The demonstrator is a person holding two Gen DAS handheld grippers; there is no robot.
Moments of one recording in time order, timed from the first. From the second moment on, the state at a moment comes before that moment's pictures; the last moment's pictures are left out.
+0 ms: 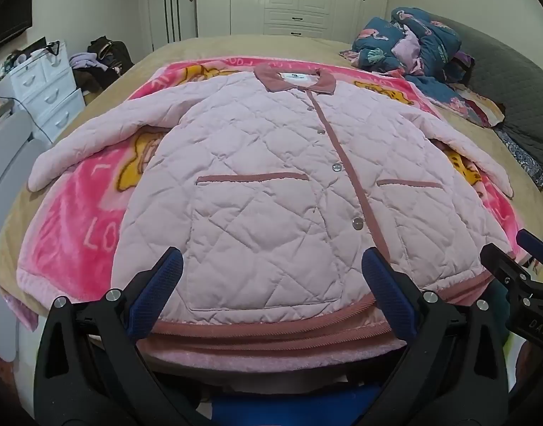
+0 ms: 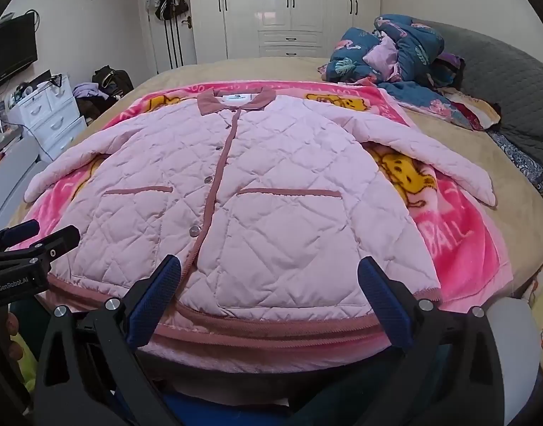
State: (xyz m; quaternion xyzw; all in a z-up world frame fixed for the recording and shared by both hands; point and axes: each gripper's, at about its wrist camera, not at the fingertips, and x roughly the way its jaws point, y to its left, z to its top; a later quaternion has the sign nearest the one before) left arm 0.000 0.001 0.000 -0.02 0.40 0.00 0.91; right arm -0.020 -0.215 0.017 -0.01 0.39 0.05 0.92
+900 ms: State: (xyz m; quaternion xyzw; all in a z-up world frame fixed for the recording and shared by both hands) left arm 0.000 0.000 0.000 -0.02 0.40 0.00 0.91; right arm -0.022 -0.213 0.018 0.00 0.39 0.05 0.92
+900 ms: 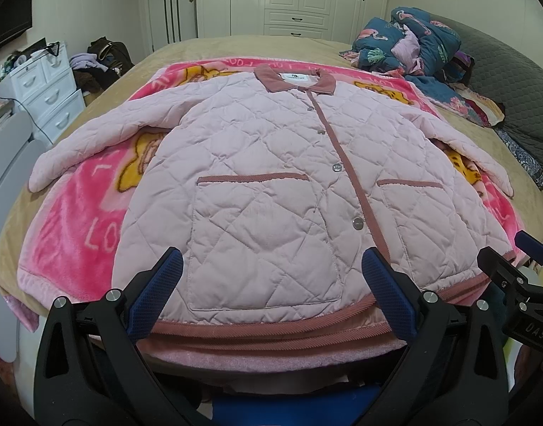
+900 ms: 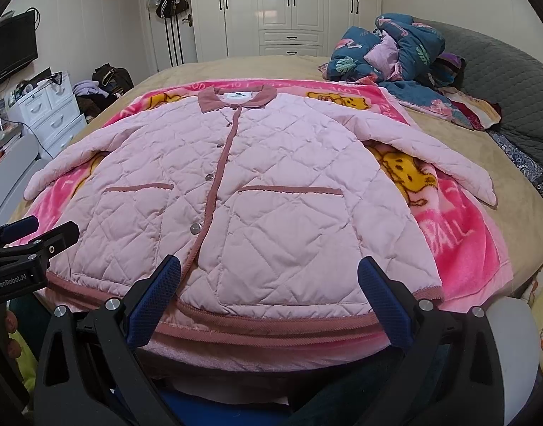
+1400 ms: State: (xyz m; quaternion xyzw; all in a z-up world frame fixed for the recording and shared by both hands) left arm 0.000 0.001 0.001 -0.02 0.40 0.00 0.91; right arm -0.021 -0.213 0.017 0.00 0.39 0.05 0.92
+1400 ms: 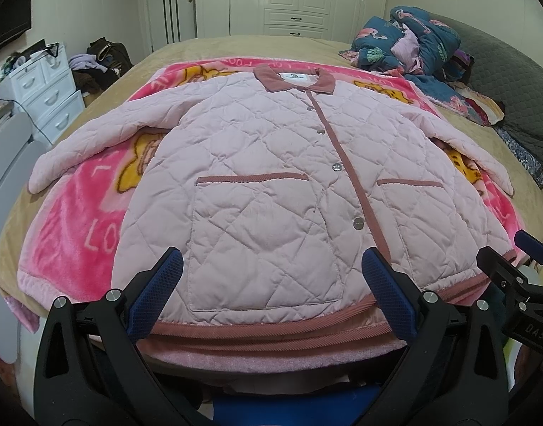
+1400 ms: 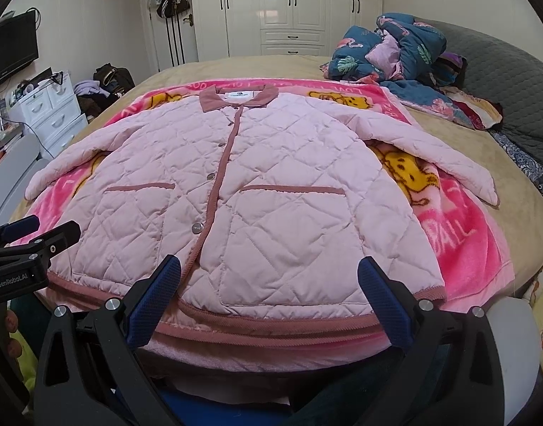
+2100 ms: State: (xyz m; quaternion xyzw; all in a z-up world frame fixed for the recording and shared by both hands) left arm 0.007 0.006 0.001 -0.02 0.41 0.00 0.91; right arm -0.019 -0.212 0.015 0.00 0.39 0.05 0.92
